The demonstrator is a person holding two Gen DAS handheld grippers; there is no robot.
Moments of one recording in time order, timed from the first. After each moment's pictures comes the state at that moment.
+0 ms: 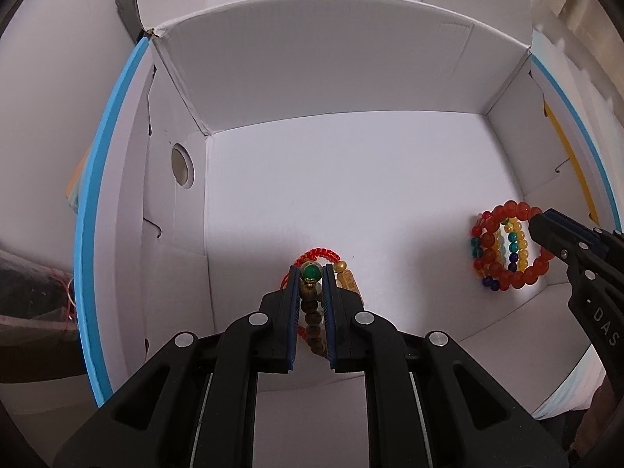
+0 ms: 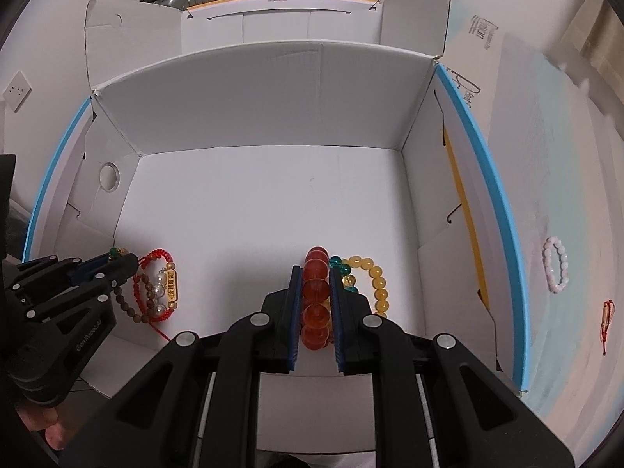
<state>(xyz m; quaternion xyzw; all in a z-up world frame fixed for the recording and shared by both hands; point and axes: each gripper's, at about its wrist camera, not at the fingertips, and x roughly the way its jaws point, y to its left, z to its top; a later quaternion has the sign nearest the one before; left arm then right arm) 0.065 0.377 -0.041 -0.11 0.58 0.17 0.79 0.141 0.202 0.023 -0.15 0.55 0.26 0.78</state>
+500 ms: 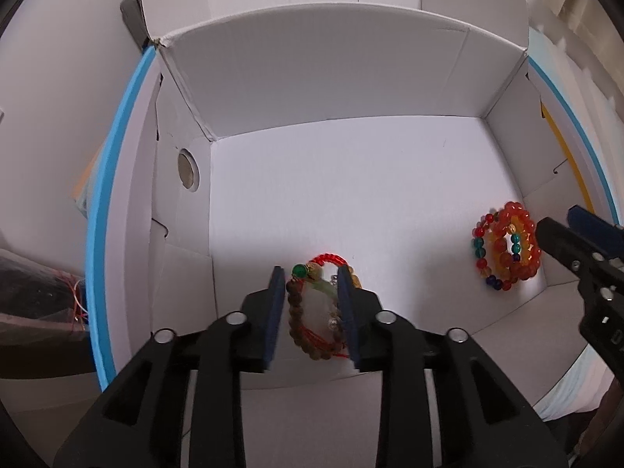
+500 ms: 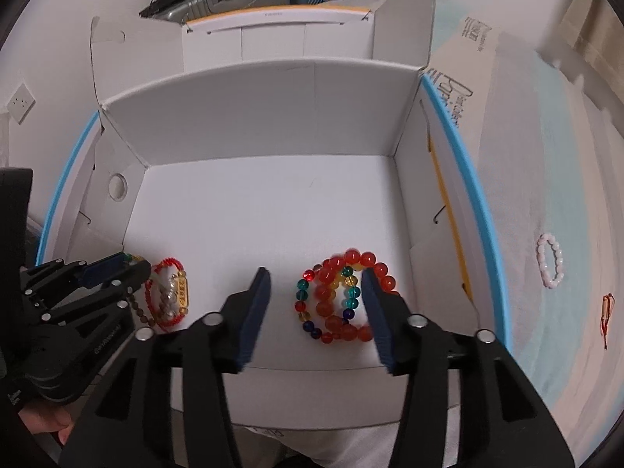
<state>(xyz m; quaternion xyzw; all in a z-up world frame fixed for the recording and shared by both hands) 0.065 0.372 -0.034 -0.10 0.57 0.18 0.79 0.140 0.190 0.043 -0.13 0.54 0.26 0.79</state>
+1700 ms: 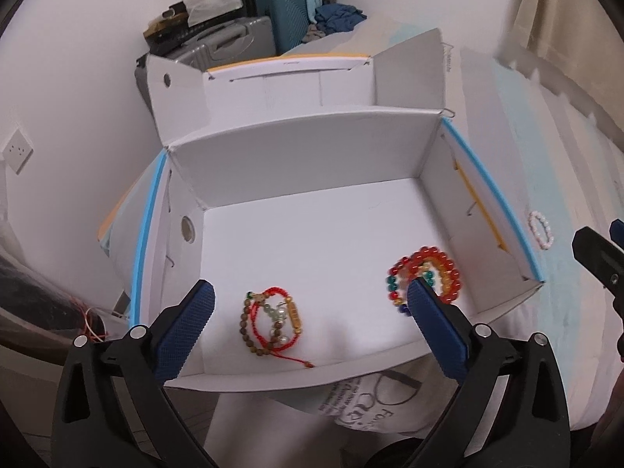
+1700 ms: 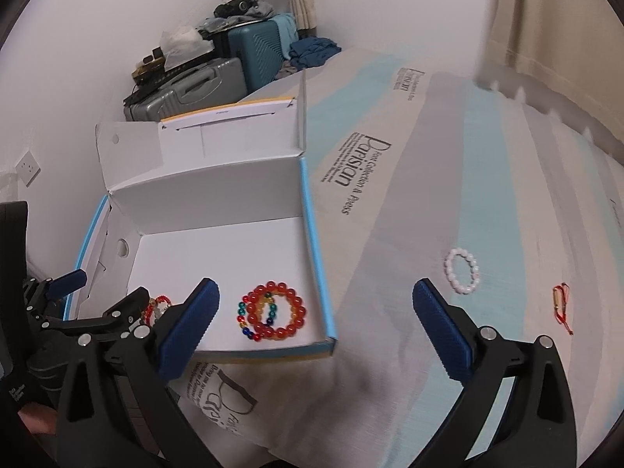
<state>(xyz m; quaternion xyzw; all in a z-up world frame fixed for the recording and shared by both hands) 0.048 0.292 0.047 -0.07 0.48 0.19 0.86 0.130 0.077 0.126 -0.07 0.44 0.22 0.87</state>
